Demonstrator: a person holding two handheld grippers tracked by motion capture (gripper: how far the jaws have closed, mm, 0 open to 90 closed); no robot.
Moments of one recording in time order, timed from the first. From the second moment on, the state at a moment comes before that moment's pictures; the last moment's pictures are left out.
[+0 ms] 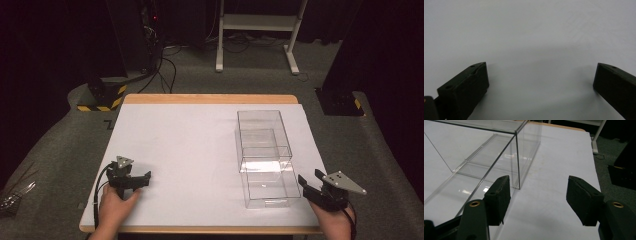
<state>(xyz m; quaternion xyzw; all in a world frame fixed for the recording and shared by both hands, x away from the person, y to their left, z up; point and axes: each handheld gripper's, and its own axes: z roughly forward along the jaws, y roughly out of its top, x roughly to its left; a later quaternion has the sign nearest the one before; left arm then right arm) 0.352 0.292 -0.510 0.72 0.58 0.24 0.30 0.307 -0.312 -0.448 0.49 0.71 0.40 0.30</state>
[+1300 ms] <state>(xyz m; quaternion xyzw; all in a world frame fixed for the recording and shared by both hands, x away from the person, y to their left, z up) 0.353 0.292 -0.510 0.72 0.58 0.24 0.30 0.274 -0.297 -0.427 0.46 0.71 0.45 0.30</state>
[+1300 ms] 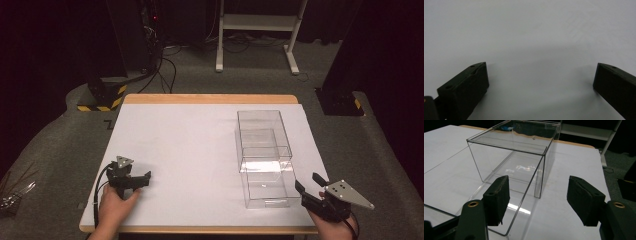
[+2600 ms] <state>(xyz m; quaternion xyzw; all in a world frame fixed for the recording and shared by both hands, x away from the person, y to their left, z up) 0.353 0.292 -0.510 0.72 0.58 0.24 0.30 0.248 -0.295 -0.445 0.46 0.71 0.47 0.25</state>
